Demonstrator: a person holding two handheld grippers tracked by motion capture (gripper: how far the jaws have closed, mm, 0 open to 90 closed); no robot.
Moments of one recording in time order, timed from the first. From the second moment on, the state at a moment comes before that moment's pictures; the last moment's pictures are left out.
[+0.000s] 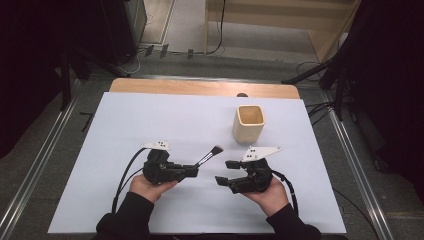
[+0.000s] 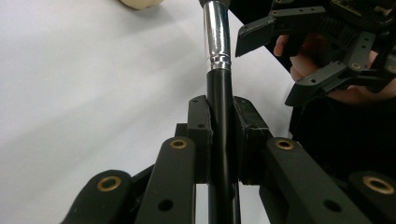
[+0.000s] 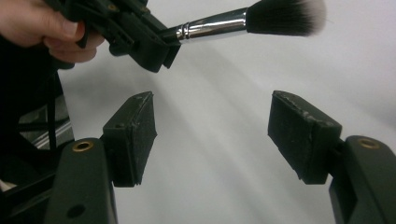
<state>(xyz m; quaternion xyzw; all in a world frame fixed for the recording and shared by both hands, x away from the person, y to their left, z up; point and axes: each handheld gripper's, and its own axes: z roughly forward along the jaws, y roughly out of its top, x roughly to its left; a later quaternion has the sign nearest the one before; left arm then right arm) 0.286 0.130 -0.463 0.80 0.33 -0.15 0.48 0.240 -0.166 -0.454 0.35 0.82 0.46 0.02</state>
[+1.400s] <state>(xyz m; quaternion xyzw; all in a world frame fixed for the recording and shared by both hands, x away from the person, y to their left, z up) 0.276 0.123 -0.464 0.77 0.35 -0.09 0.53 0.230 -0.134 -0.442 0.53 0.67 0.52 0.05</state>
